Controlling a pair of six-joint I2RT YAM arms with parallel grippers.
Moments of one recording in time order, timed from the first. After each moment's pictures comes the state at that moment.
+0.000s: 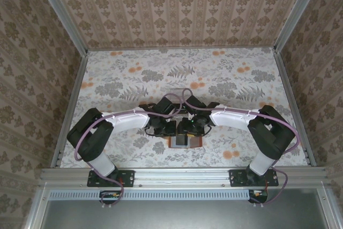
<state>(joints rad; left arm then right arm) -0.86 1.64 0.87 -0.48 0.31 -0.74 0.74 1.67 0.93 -0.49 -0.31 0.83</state>
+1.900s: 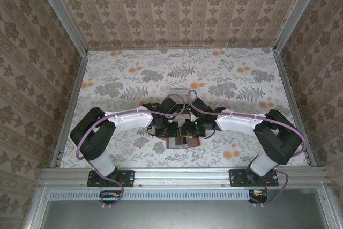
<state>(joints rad) -0.90 1.67 0.93 -0.56 0.28 -0.75 0.73 1.58 0.81 -0.32 -0.39 0.89</state>
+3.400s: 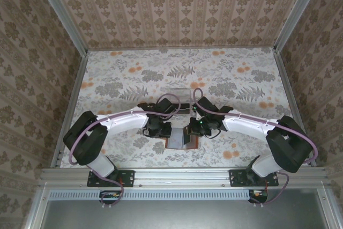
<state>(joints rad) -0.88 1.59 0.91 -0.69 0.16 -0.75 0.70 1.47 0.79 -0.43 -0.32 0.85</state>
